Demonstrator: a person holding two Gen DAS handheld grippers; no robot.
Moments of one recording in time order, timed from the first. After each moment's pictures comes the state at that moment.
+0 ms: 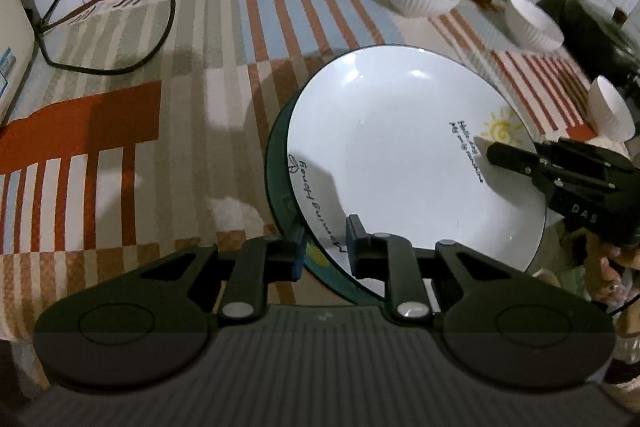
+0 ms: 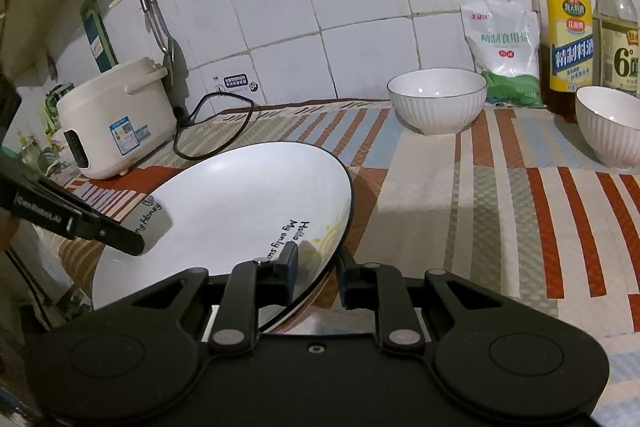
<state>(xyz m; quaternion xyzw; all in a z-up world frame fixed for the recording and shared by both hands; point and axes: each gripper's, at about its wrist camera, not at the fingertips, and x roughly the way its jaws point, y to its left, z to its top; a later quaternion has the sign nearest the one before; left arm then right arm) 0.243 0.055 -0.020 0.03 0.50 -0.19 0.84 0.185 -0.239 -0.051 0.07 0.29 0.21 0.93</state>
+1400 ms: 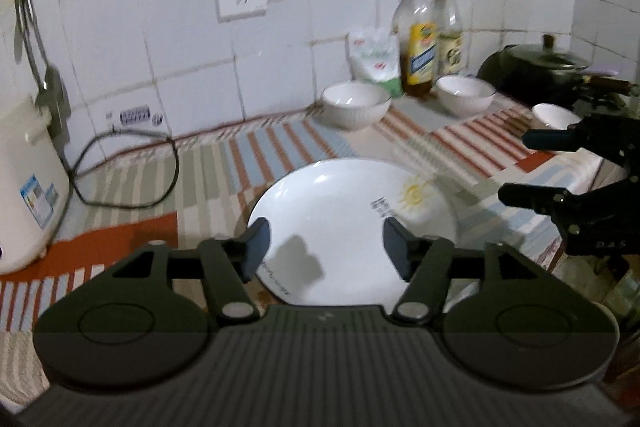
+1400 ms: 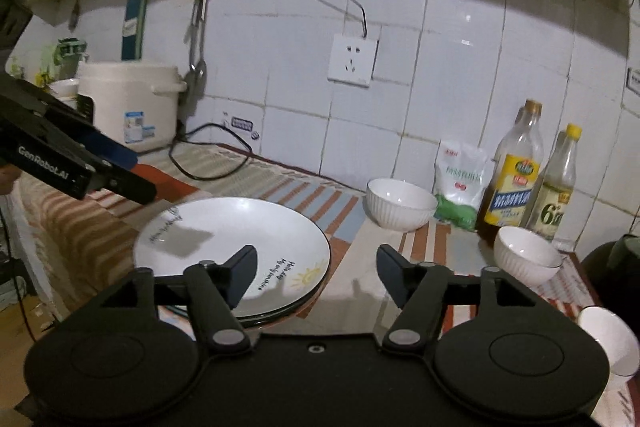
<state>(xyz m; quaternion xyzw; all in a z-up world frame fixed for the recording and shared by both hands) 0.125 0.038 0.028 0.10 0.25 -0.22 0.94 0.069 -0.215 0.023 -0.10 0.17 0.15 0.97</state>
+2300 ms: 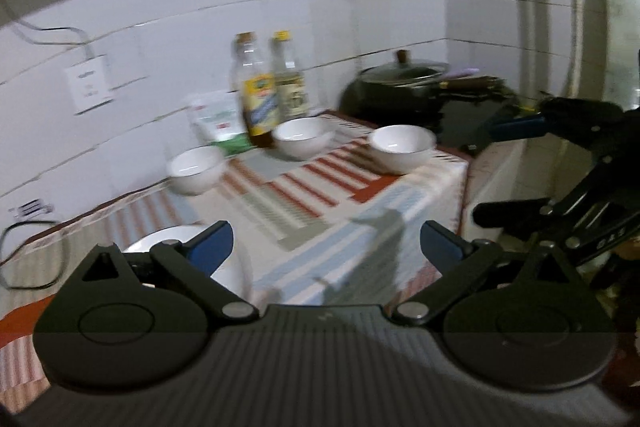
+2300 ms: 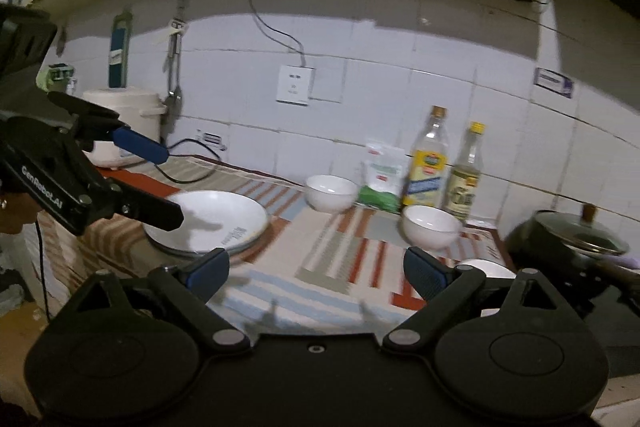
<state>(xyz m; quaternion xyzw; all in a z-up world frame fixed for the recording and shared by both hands) 0.025 -0.086 0.058 0.14 0.19 -0.37 0.90 -0.061 -0.314 0.050 -0.08 0.16 0.09 0.98</state>
